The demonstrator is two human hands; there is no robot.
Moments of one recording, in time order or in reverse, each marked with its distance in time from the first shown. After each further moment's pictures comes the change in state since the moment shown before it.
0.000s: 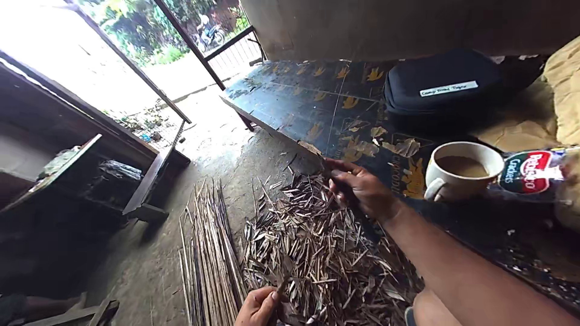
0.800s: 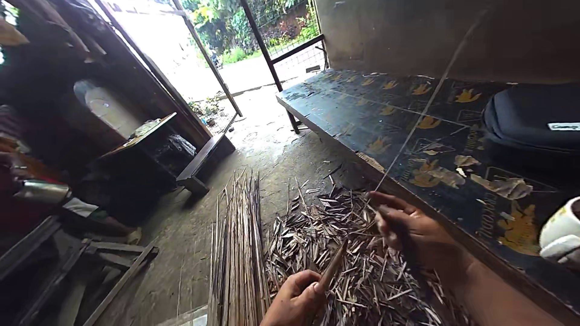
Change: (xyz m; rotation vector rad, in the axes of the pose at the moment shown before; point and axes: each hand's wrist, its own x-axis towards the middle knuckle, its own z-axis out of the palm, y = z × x) left_hand 0.012 0.008 0.012 -0.104 0.036 0.121; right_hand -0.014 0.029 0.028 -0.004 -0.148 0.057
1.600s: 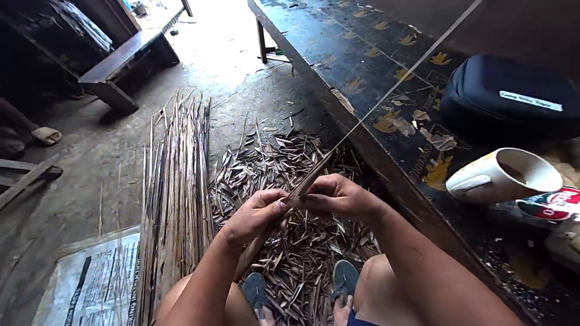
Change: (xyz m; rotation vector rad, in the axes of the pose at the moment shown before) left_hand 0.027 0.011 0.022 -0.445 -0.220 0.142; right_hand -0.019 0.029 0.022 -0.434 -0.737 0.061
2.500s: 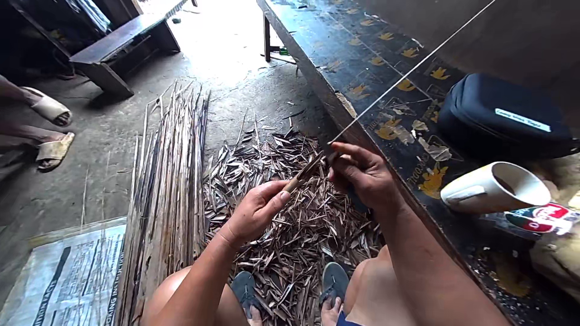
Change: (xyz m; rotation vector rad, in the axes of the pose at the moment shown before) left_hand 0.001 -0.001 0.007 0.573 0.311 0.174; right_hand -0.009 -0.015 -0.020 -0.102 0.529 -0.081
